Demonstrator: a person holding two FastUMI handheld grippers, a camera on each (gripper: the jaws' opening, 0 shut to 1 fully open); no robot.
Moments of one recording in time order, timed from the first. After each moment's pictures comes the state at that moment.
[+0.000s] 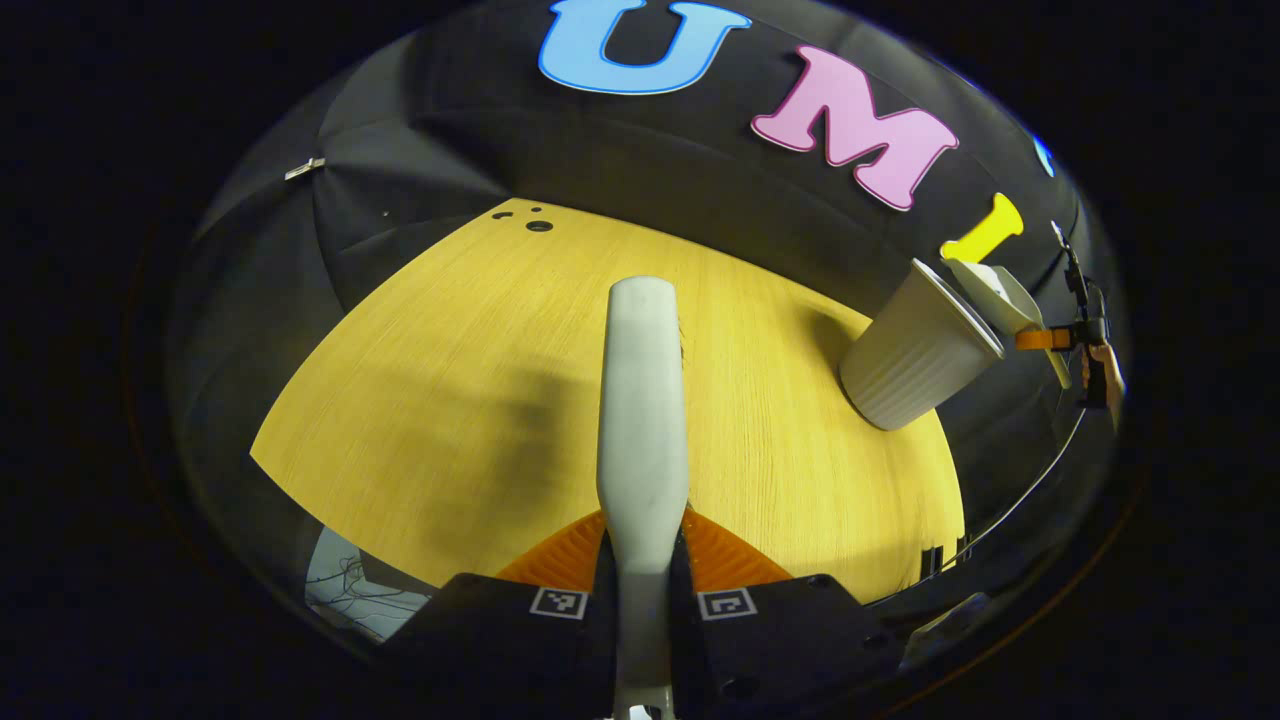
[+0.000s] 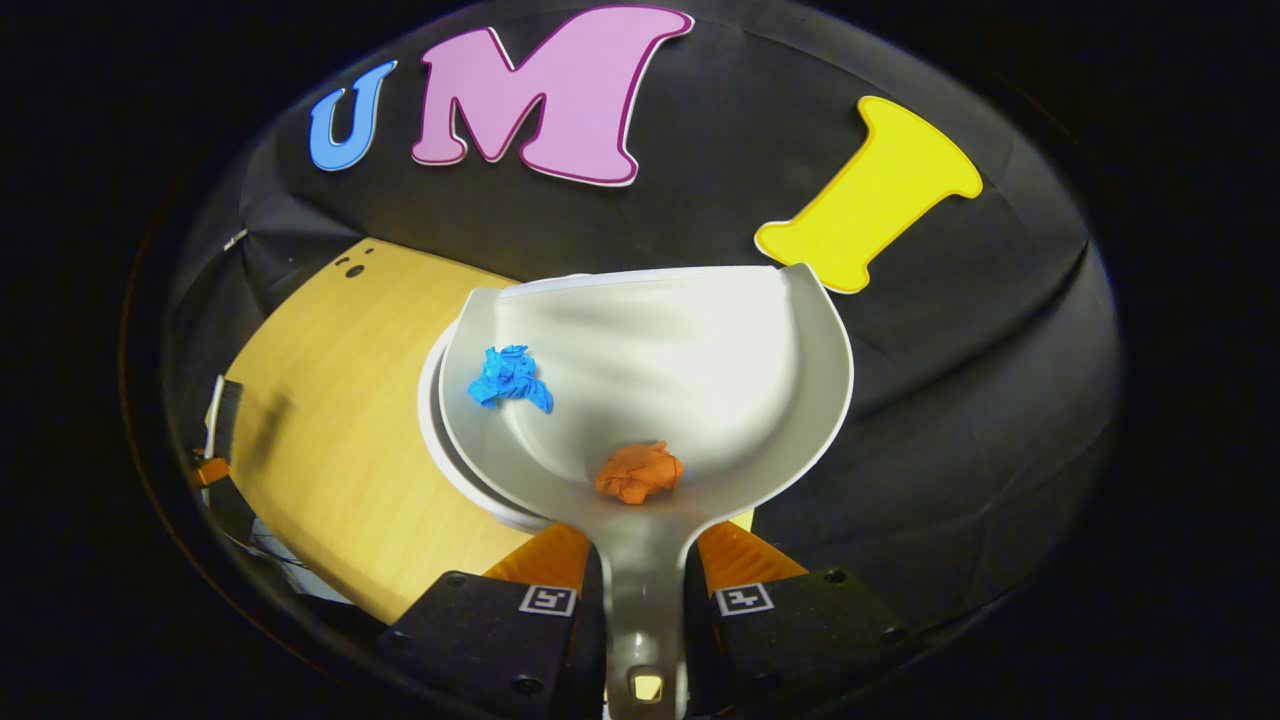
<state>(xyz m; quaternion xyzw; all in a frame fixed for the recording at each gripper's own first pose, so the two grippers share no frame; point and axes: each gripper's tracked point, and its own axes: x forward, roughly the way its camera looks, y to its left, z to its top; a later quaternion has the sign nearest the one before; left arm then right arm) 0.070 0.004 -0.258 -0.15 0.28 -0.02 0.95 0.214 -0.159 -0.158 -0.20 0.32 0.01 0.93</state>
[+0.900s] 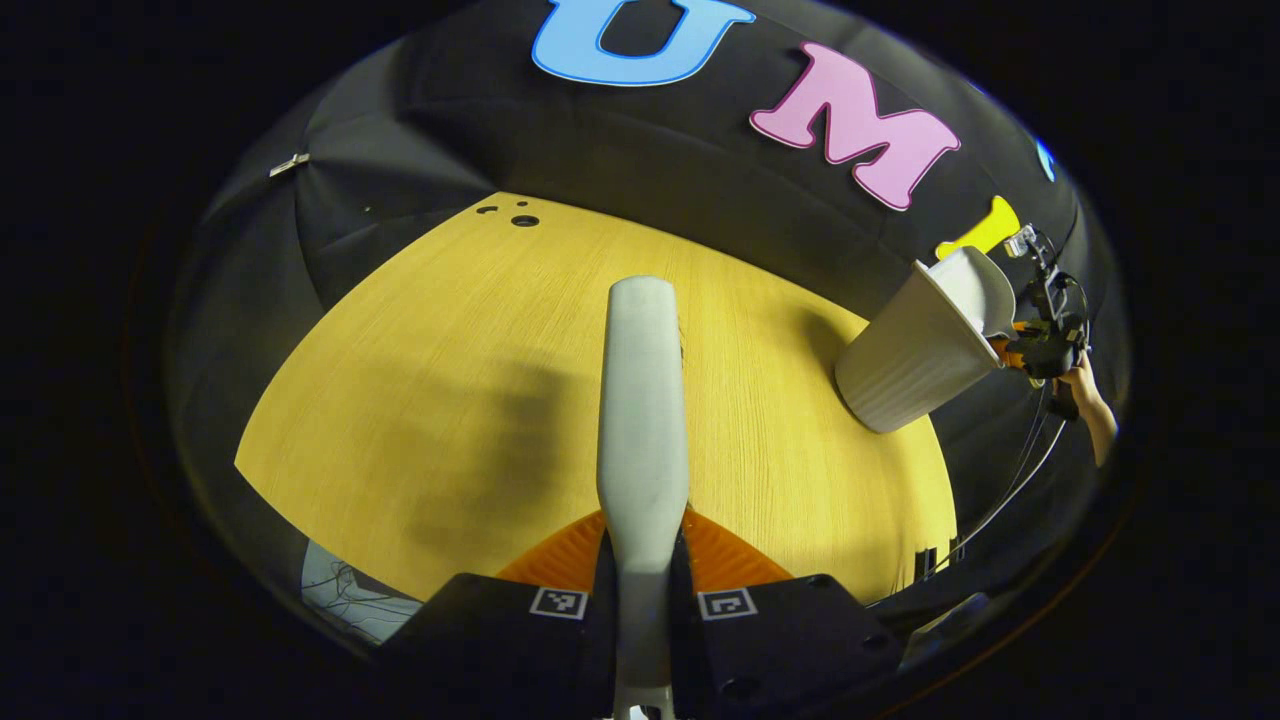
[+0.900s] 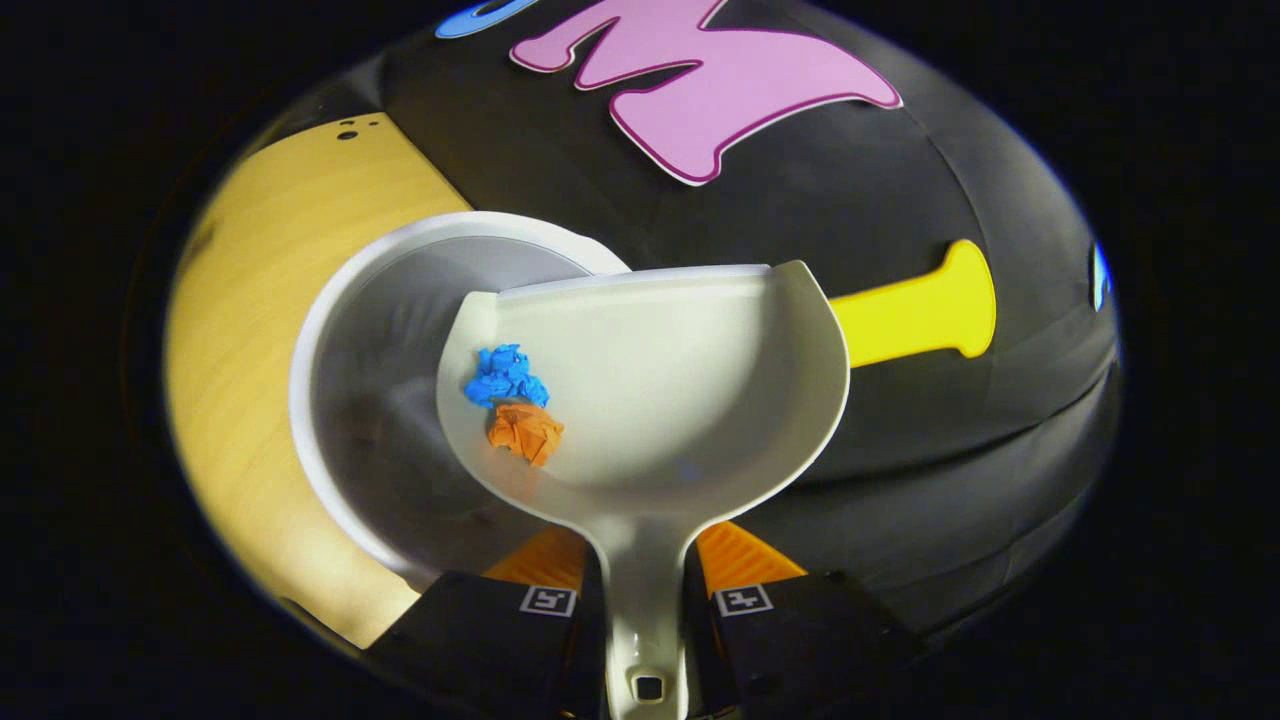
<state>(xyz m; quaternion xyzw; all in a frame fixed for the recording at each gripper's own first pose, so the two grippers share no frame) 0.092 -0.003 -0.257 -0.15 0.29 -0.06 0.94 0.264 -0.157 -0.167 -0.45 0.24 -0.08 0.85</state>
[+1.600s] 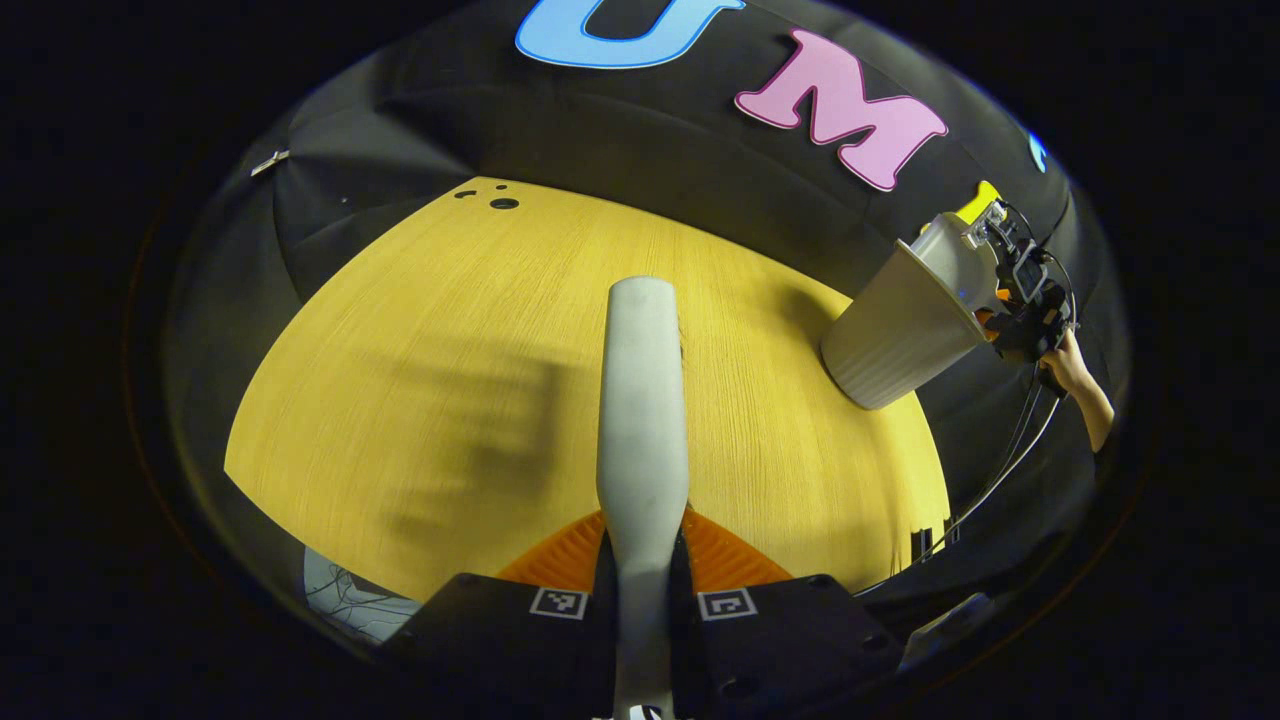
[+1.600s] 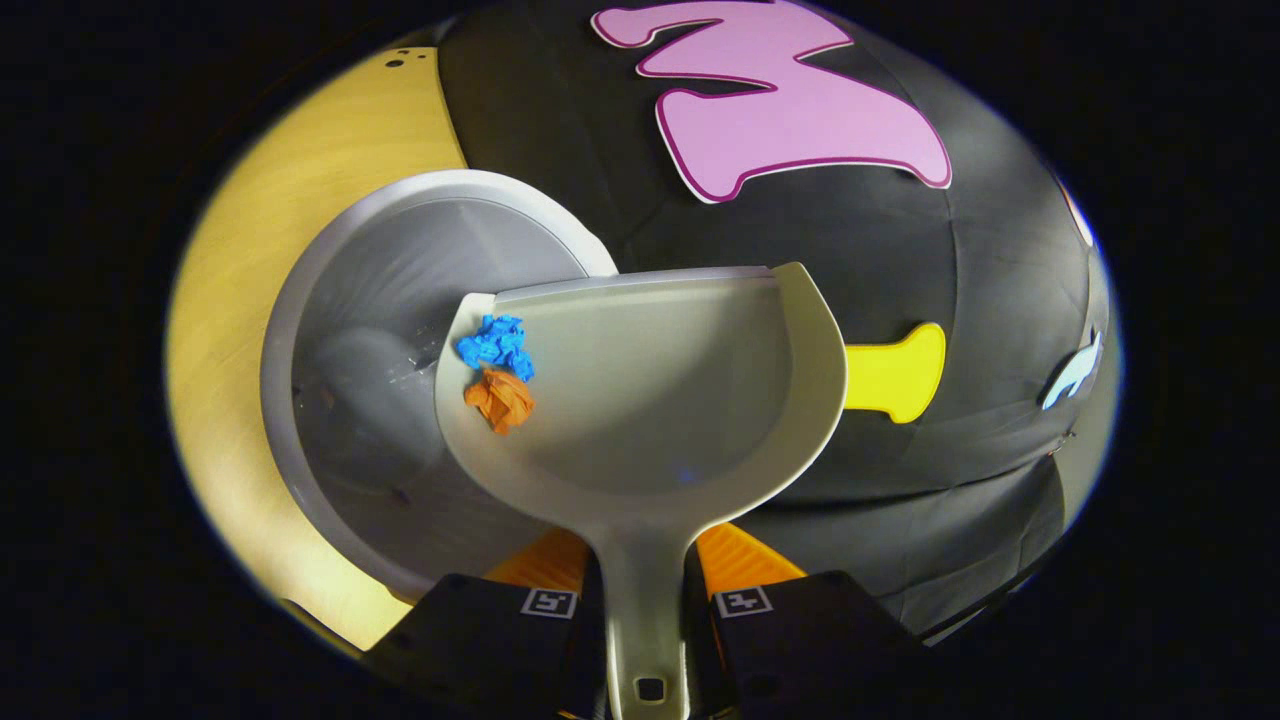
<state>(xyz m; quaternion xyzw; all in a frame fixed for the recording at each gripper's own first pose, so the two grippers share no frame) 0.089 -0.008 -0.267 -0.14 0.31 -0.09 0.94 0.251 -0.163 -0.144 -0.58 0.21 -0.16 0.77</state>
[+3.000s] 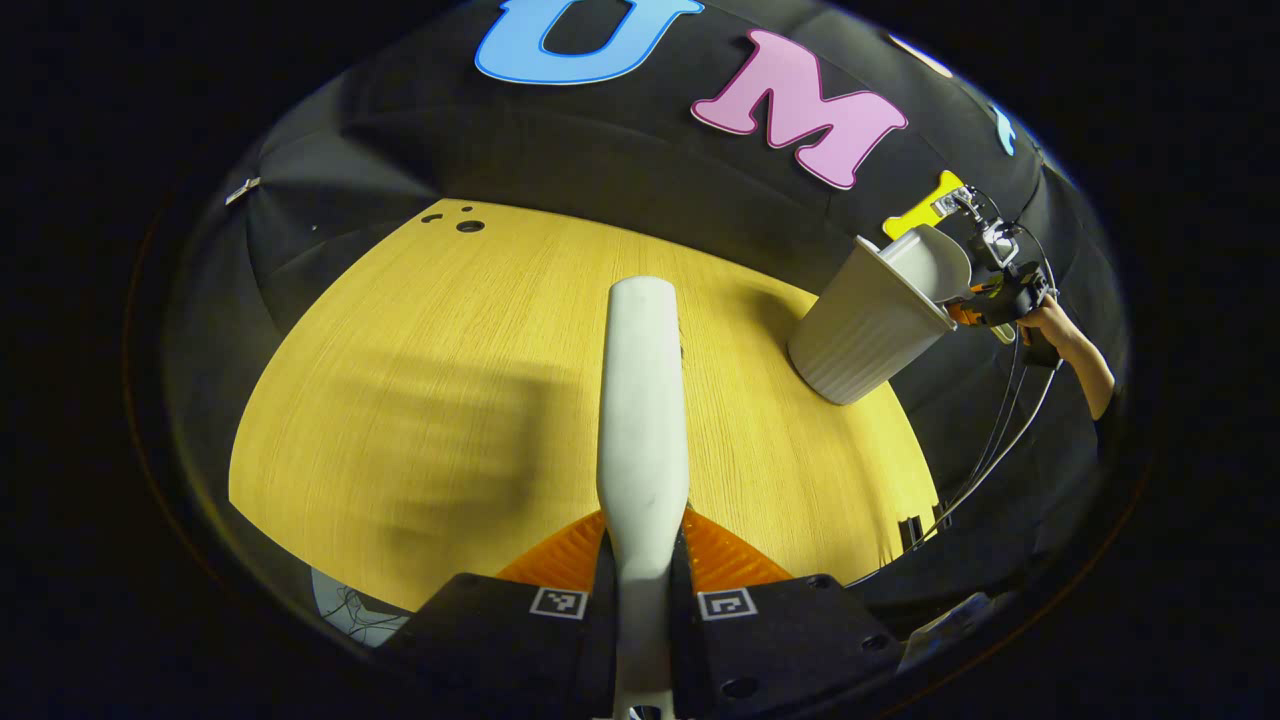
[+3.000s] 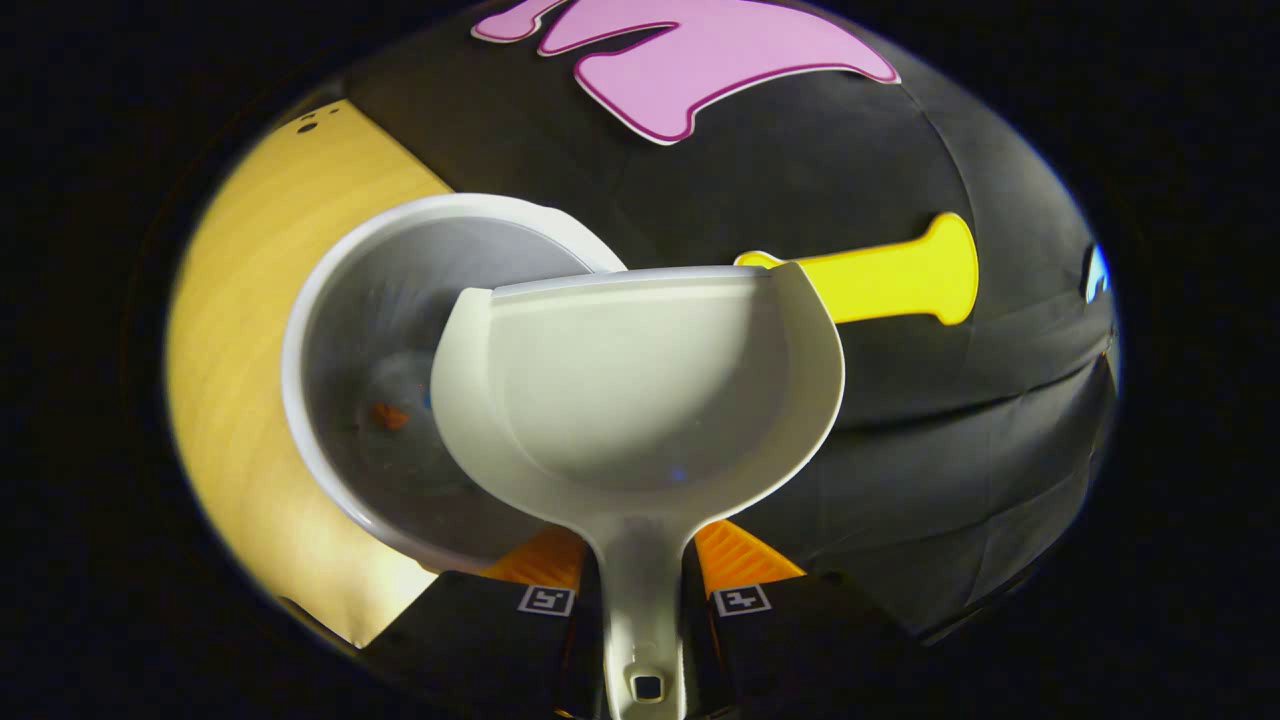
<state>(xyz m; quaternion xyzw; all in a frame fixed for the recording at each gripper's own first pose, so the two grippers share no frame) 0.080 -0.015 -0.249 -0.12 0.28 -0.13 0.94 0.228 -0.166 -0.157 -0.39 0.33 -0.14 0.85</state>
